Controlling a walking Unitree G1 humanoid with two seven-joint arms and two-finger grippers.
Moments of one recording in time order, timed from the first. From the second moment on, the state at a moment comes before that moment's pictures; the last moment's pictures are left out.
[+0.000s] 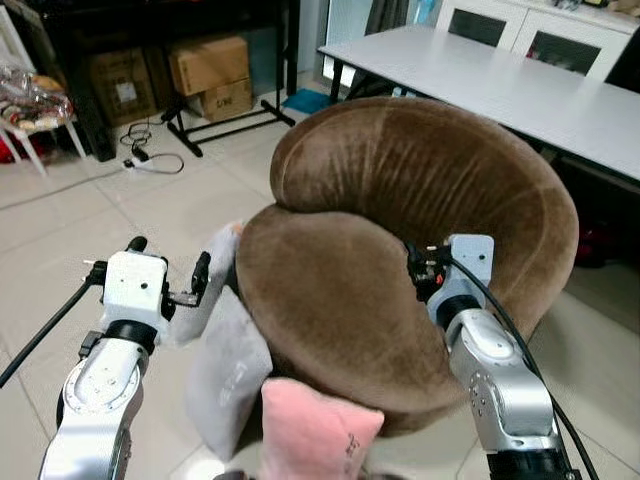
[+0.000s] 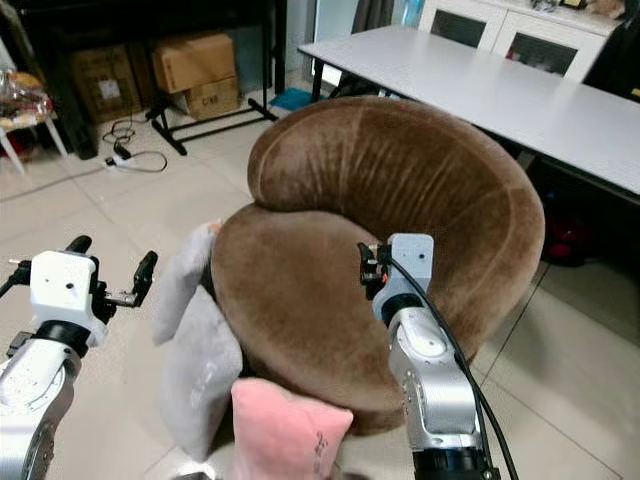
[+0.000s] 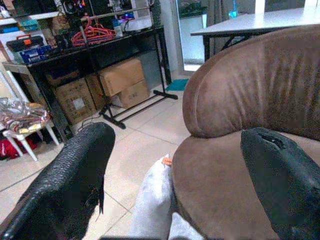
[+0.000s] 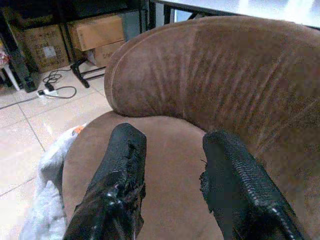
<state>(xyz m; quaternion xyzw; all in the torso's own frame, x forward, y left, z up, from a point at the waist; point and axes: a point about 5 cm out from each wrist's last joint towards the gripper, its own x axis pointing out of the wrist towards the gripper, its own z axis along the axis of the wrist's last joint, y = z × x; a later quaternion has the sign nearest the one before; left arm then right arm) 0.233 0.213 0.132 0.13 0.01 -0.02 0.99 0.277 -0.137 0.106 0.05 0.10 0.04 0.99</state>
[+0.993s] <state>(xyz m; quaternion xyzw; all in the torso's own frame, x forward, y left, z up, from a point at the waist) 0.232 0.218 0.126 0.13 0.02 0.00 0.99 0.280 -0.131 0.103 0.03 0.11 0.06 0.99</state>
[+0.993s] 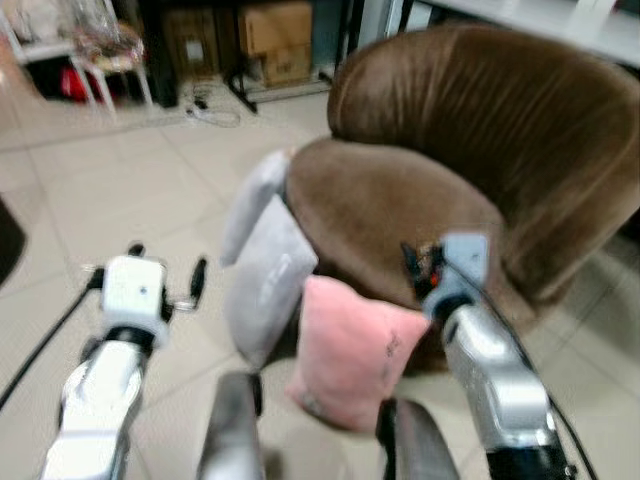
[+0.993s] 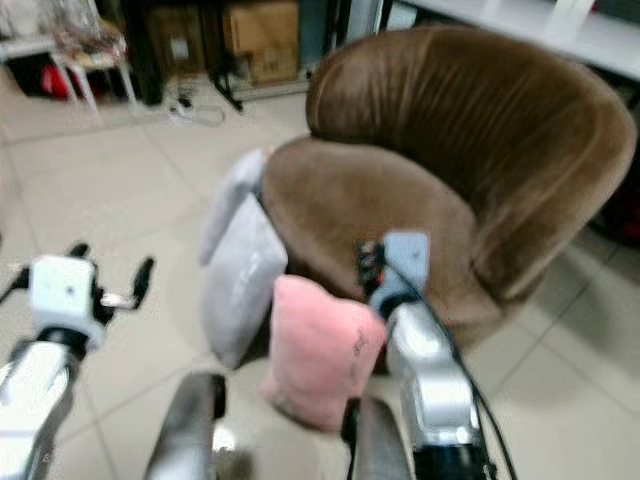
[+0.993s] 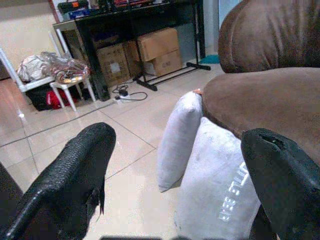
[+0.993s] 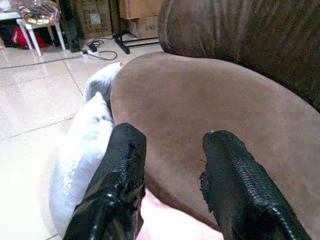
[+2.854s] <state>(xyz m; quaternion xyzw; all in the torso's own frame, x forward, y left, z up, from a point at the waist) 0.234 0.215 0.127 0.13 0.01 -0.01 0.99 0.281 -0.123 0.107 0.03 0.10 0.10 0.99</state>
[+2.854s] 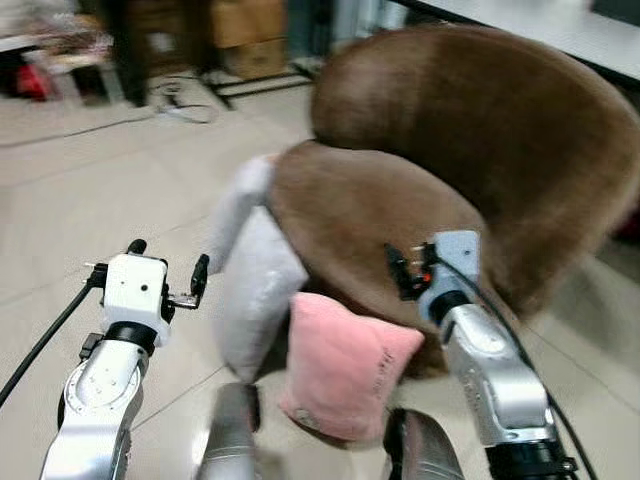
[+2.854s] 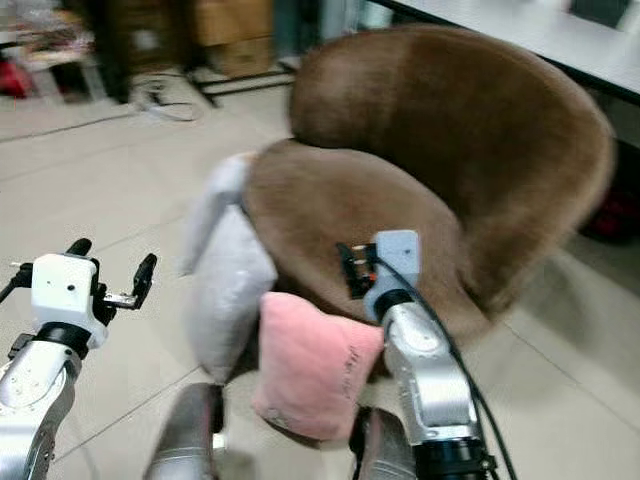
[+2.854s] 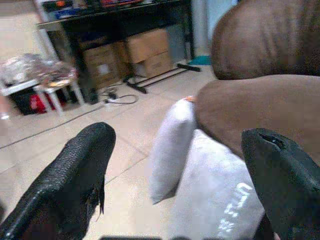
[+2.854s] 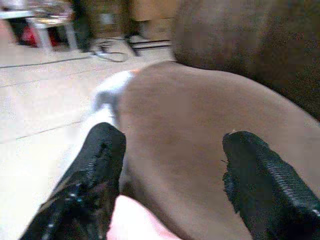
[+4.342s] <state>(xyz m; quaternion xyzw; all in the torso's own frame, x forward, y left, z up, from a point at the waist) 0.236 0.218 0.126 0.13 0.03 -0.02 0.99 0.284 -0.127 0.101 0.02 0.10 0.07 0.99</state>
